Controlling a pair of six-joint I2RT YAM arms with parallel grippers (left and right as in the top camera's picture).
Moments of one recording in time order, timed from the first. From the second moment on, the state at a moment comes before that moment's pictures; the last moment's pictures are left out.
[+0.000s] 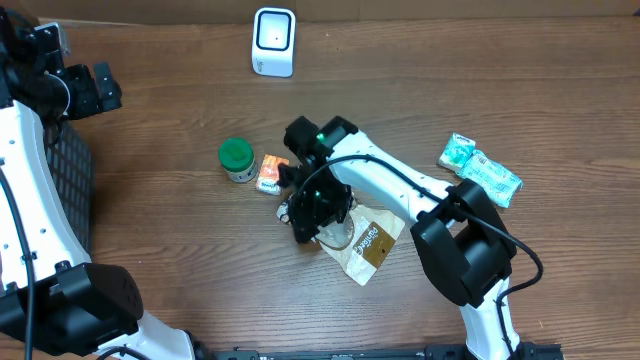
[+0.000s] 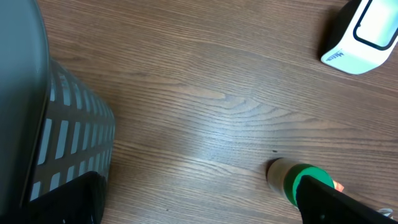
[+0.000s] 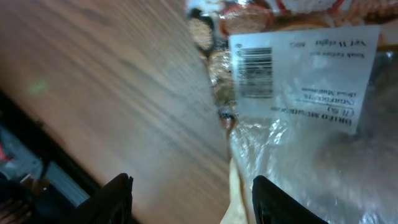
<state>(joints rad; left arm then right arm) 0.40 1.80 1.98 -1.23 0.18 0.06 0.72 2.14 1.66 -1.21 -0.41 -0.06</state>
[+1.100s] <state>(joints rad) 0.40 1.80 1.98 -1.23 0.18 0.06 0.17 2.13 1.78 -1.22 -0.38 0.10</state>
